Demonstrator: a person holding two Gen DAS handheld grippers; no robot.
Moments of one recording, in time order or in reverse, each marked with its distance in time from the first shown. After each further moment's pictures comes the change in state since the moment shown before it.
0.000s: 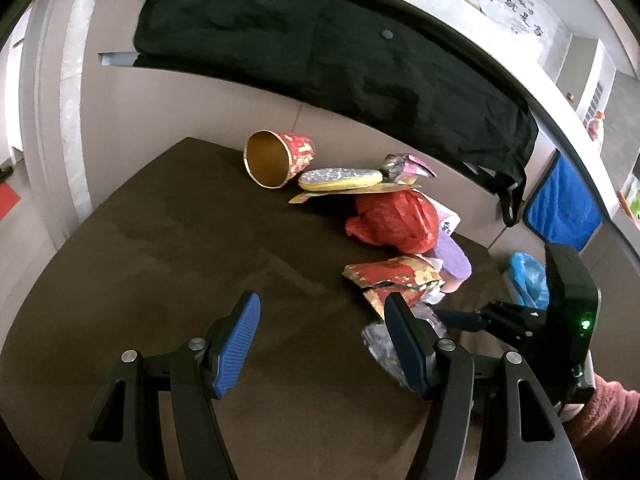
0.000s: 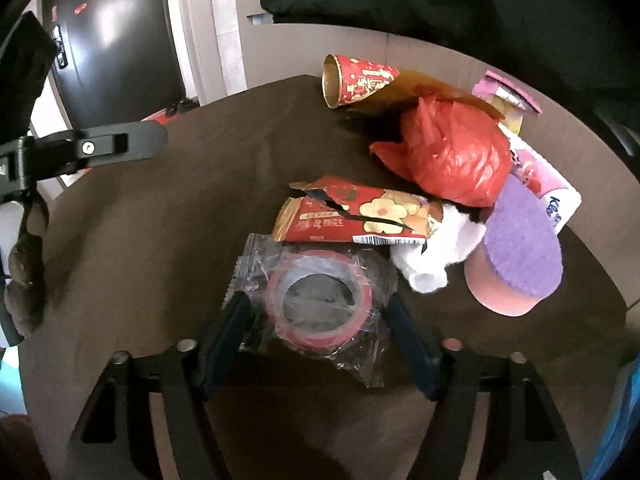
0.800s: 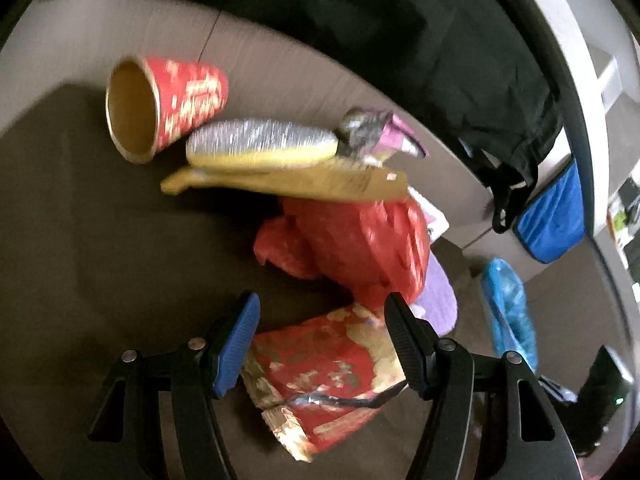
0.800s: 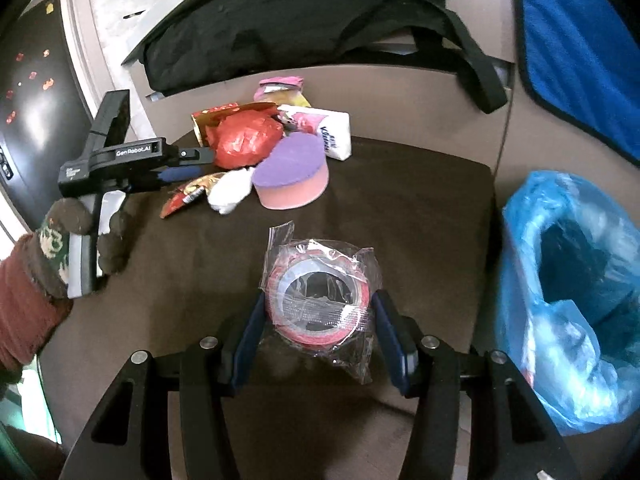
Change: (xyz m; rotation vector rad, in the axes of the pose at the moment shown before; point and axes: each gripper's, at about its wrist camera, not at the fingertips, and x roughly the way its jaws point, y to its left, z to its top) left arm 0.137 -0.027 0.042 -0.093 0.218 -0.229; right arm -0.115 -0.099 -0.103 0.361 -0.111 -0.129
